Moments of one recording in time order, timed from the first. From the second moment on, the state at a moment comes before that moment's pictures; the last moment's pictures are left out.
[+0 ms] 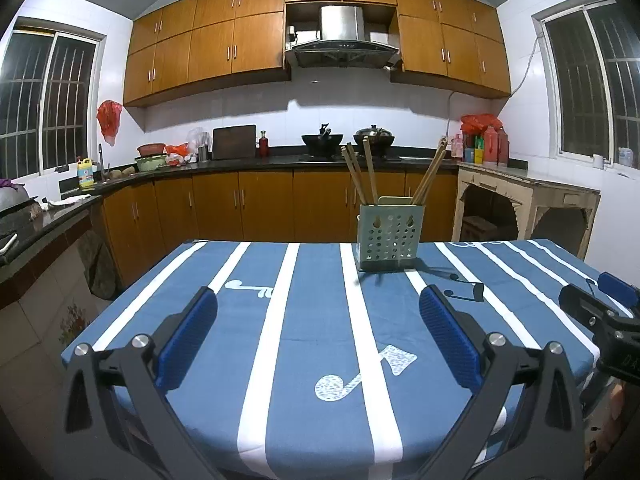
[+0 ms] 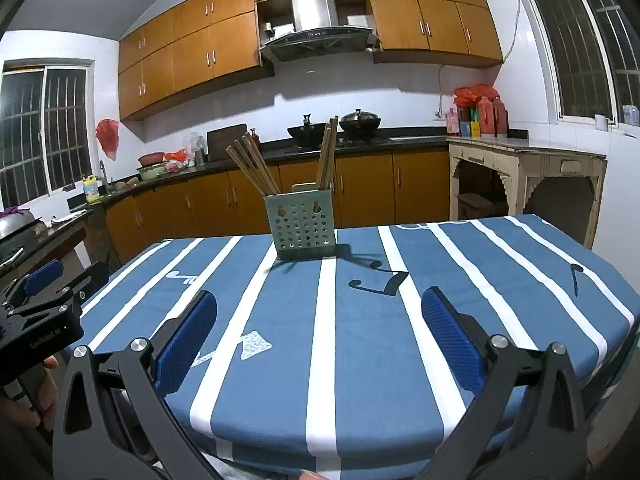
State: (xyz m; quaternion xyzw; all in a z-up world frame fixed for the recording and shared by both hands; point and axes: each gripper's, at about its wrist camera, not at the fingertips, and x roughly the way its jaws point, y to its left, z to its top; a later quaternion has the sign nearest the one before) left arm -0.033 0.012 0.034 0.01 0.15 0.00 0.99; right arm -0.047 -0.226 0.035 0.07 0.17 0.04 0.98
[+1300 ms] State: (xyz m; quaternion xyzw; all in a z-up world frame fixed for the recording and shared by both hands) left arm -0.028 0.014 0.028 0.01 0.16 0.00 0.99; right arm -0.044 -0.226 0.034 0.07 0.17 0.04 0.98
